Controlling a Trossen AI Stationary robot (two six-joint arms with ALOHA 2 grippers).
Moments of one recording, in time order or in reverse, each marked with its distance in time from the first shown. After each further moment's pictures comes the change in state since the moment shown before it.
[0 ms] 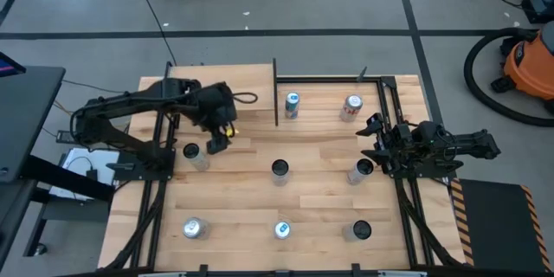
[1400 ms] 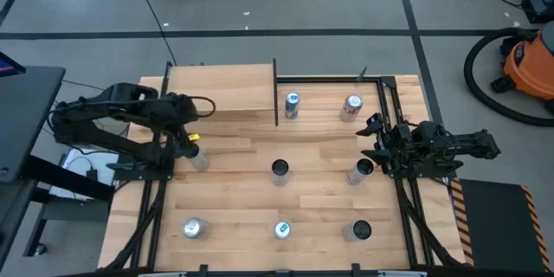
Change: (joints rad) left arm -0.157 -0.254 -0.016 -0.265 -0.273 -0.219; right arm 0.000 0.000 0.000 0.000 0.000 0.000
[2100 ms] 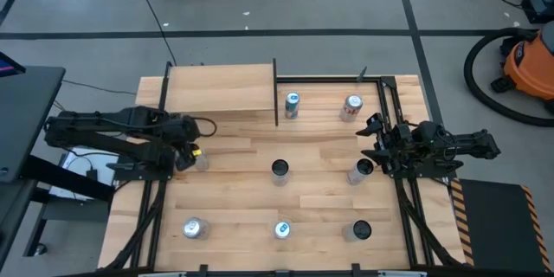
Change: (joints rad) left arm -0.013 -0.203 -0.547 0.261 0.068 -0.069; right arm 0.000 0.000 0.000 0.000 0.000 0.000
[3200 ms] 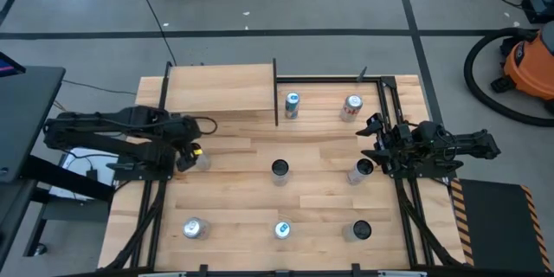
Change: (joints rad) left arm 0.031 -0.012 -0.017 0.033 0.061 0.006; right arm 0.000 0.000 0.000 0.000 0.000 0.000
